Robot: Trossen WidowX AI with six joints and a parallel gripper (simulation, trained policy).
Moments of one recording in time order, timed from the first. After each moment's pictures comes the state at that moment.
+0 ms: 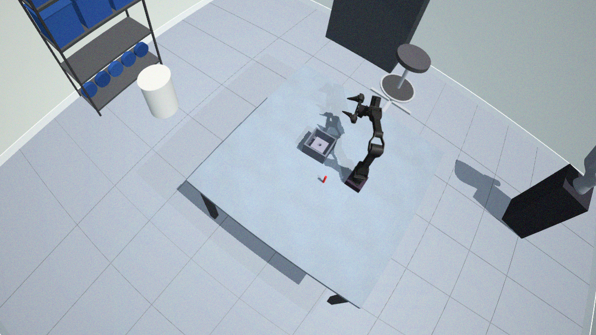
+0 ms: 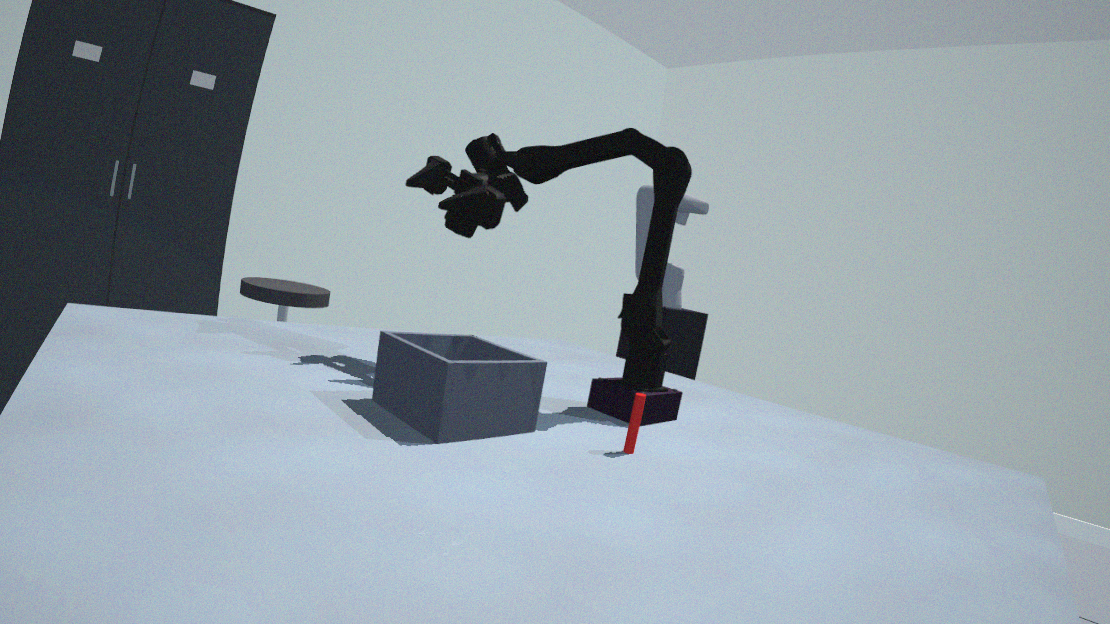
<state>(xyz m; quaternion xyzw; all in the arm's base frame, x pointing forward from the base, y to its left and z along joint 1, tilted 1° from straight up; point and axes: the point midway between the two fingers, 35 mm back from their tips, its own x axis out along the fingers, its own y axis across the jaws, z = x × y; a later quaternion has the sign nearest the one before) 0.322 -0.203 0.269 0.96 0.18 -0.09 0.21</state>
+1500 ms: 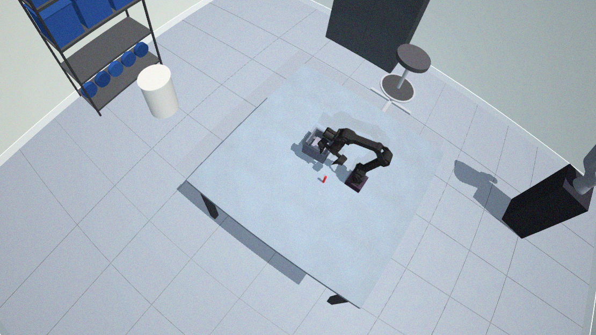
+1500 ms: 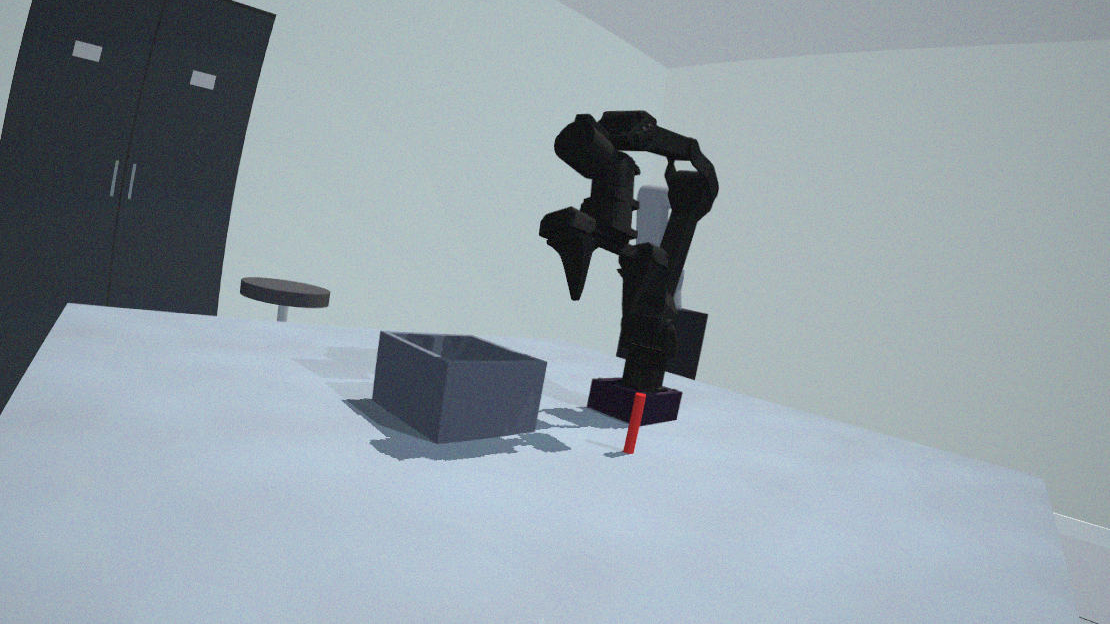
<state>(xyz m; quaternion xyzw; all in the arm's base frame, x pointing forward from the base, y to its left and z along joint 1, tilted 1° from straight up) 0.201 0.101 0.168 0.57 0.55 -0.37 0.49</state>
